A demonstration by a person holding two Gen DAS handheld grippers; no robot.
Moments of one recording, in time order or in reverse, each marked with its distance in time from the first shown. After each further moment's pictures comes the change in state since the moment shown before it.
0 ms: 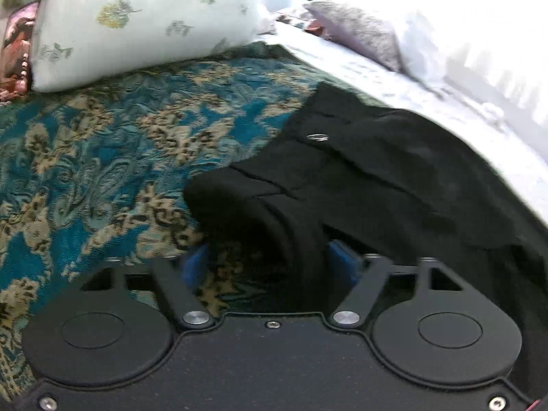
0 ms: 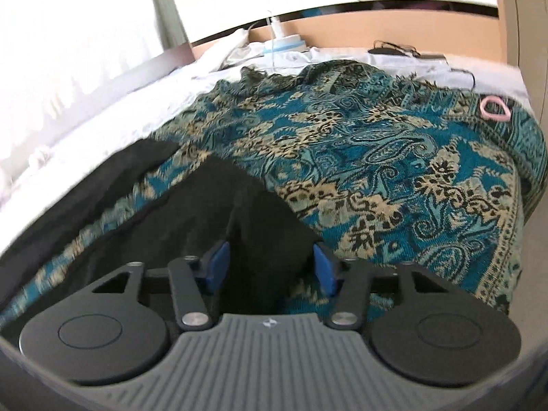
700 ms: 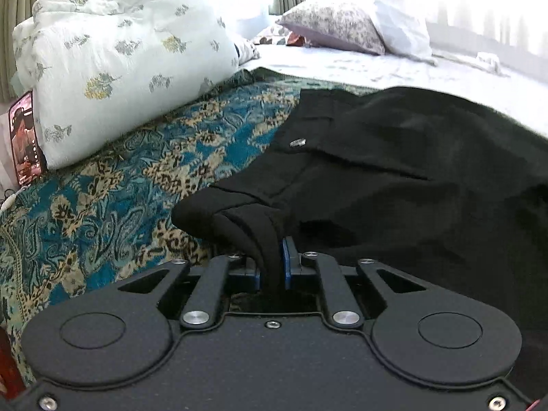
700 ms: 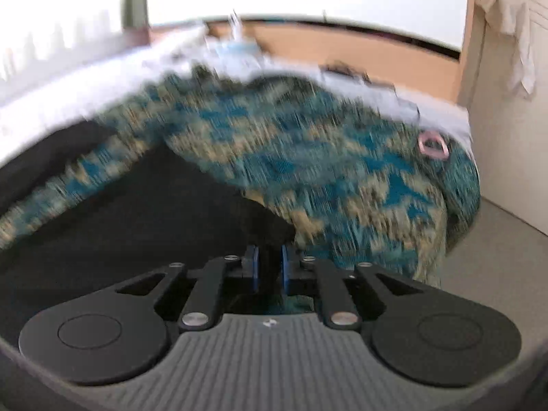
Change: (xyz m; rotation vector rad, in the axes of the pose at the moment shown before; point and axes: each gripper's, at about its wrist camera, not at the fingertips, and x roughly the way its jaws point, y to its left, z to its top) left arm -0.017 -0.039 -0.019 0.267 -0.074 0.121; right arm -0.002 0.004 -0.002 -0.134 0.014 -0.301
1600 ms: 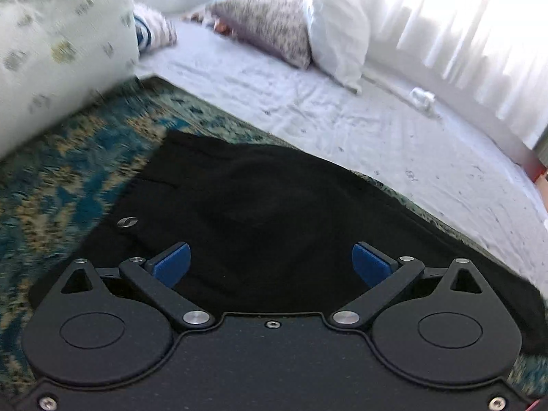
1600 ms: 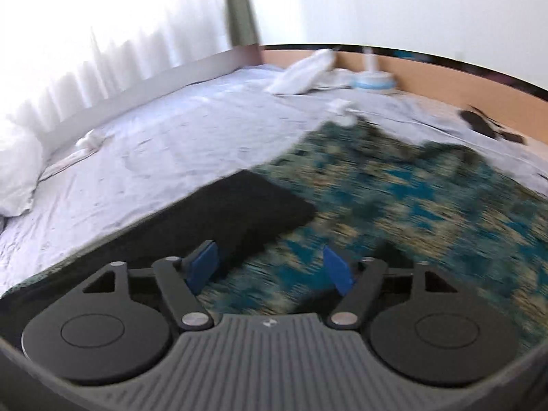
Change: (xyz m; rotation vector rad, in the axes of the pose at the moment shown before) left arm -0.009 -0.093 0.154 -0.177 0.161 -0.342; right arm -0.065 0.158 0.111 -0.060 -0.024 0.400
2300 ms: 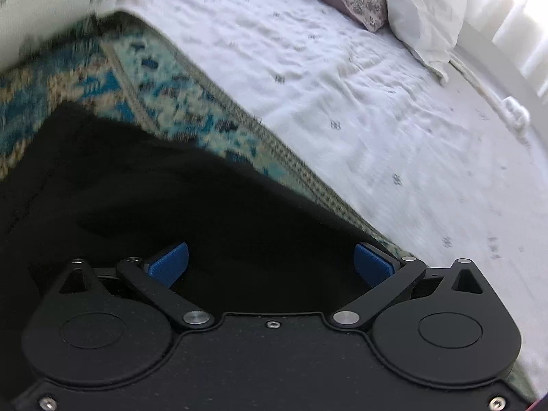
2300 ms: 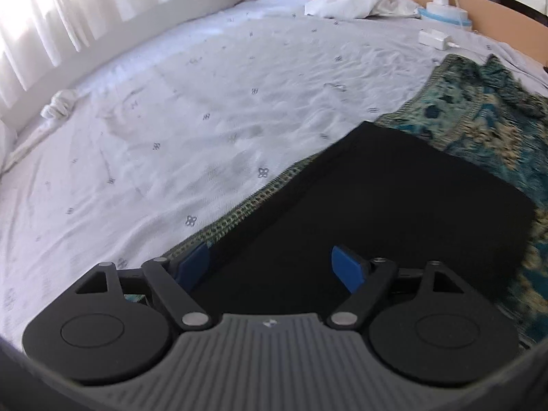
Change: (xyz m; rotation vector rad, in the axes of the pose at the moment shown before) left arm 0.239 -0.071 0.070 -0.200 0.110 0.227; right arm 0.262 0.166 0.021 0.077 0.198 -0.075
